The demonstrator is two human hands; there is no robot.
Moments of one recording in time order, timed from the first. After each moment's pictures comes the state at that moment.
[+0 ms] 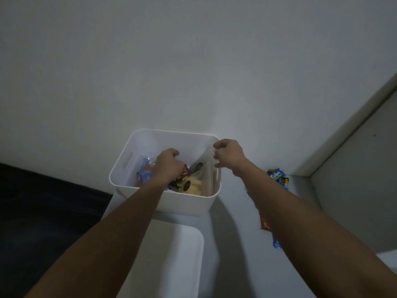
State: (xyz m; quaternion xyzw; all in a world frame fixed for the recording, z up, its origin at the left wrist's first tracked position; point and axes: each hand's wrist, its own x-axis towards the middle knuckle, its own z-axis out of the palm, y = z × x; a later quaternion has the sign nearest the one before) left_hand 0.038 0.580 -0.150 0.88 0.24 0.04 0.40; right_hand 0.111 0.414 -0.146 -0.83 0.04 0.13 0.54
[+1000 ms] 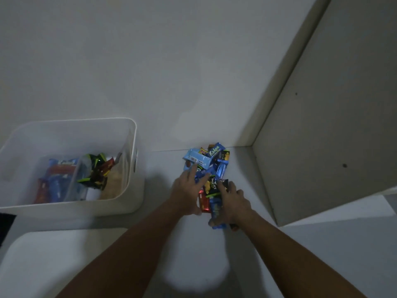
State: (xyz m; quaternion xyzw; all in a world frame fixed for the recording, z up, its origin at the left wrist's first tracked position) left_hand 0.065 0.352 -0.317 0.97 -0.21 -0.10 0.06; right_hand 0.038 0.177 -0.302 -0.96 -0.01 0.28 0.10
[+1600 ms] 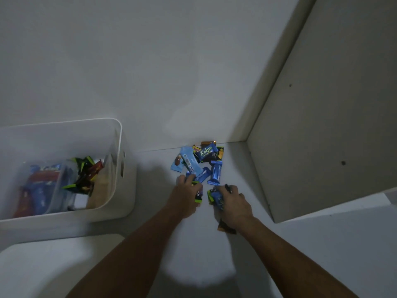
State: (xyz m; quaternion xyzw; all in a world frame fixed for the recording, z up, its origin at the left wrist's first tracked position) left_hand 0.065 0.335 -0.331 0.97 -0.21 -0.10 0.10; right_hand 0.027 0.162 -0.317 -0.96 0.03 0.21 0.16
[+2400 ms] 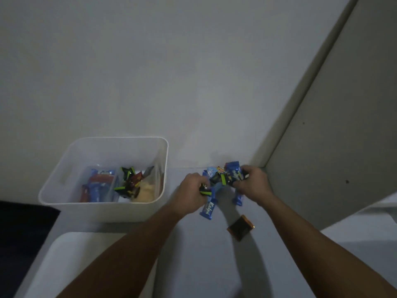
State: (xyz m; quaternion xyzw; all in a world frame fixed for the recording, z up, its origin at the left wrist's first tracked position) left_hand 0.041 0.398 -0.205 0.93 -0.10 -0.01 0.35; right_hand 0.061 0.200 -0.174 -0.90 0.07 0.05 0.43
